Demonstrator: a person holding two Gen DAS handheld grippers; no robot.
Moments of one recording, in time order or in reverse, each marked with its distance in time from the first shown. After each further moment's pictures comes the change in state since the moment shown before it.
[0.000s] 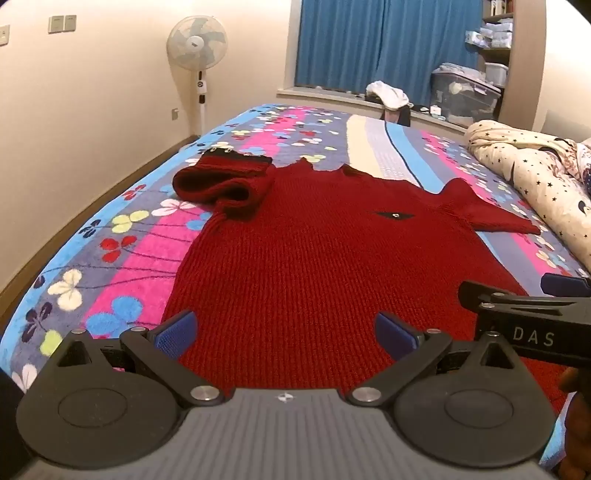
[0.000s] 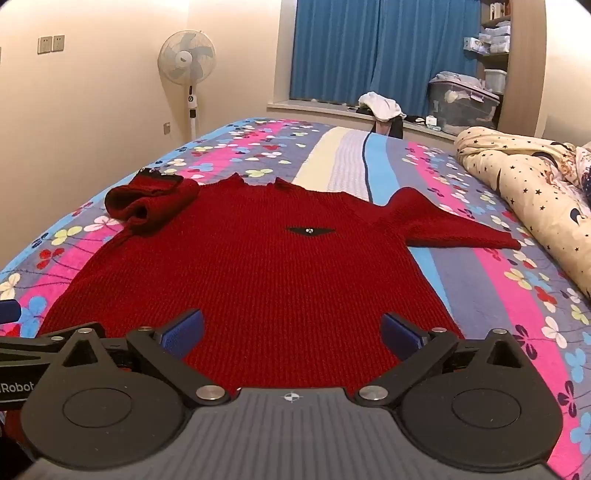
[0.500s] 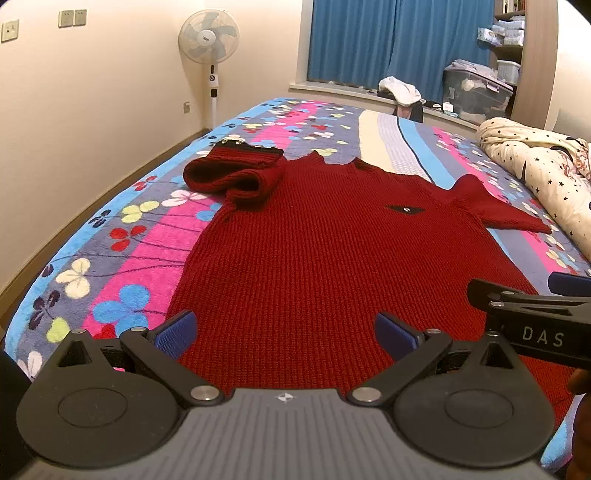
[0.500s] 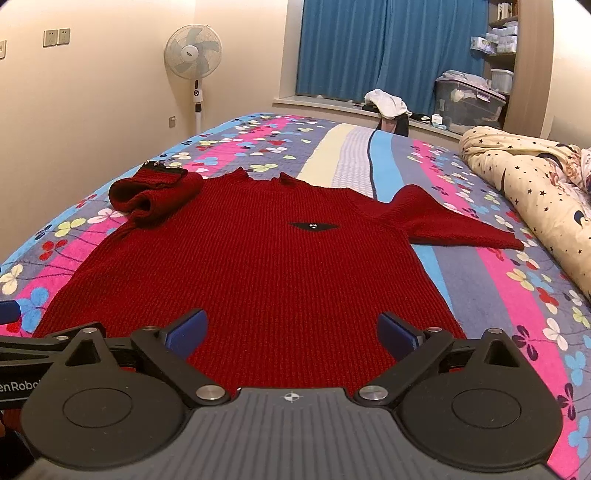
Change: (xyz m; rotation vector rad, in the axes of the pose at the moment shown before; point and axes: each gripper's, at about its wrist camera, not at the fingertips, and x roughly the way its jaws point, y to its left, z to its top) left arm 0.001 -0.001 -0.005 -0.014 0.018 0.033; right arm 0.004 0.000 -0.003 -0.013 0.012 0.011
